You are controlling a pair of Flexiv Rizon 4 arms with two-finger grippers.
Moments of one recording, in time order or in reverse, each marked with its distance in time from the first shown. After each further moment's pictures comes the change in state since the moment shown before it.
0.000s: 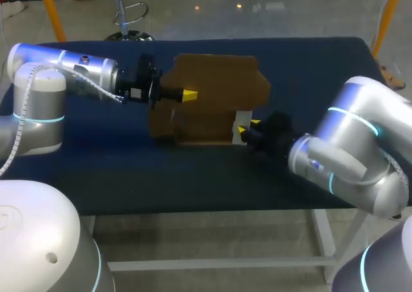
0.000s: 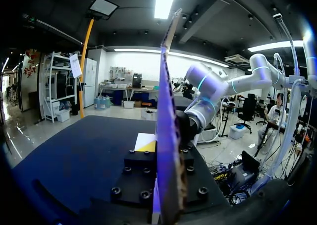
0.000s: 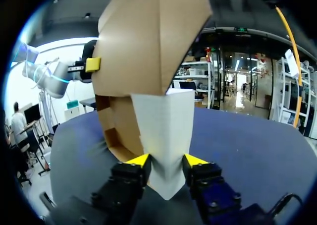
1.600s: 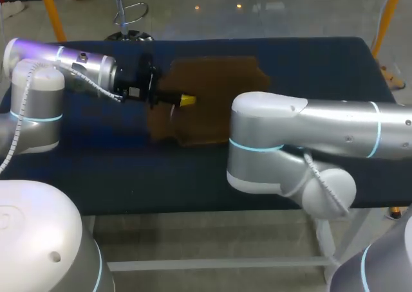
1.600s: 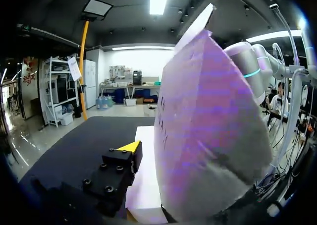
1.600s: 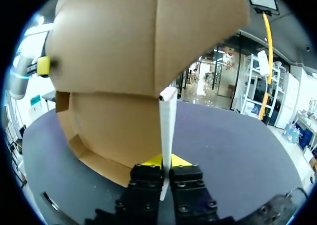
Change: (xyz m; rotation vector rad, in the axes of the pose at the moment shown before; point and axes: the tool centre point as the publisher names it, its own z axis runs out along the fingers) left arm -0.003 -0.003 -0.006 -0.048 -0.026 0.080; right arm -0.023 0.014 -0.003 0.128 -0.394 0.027
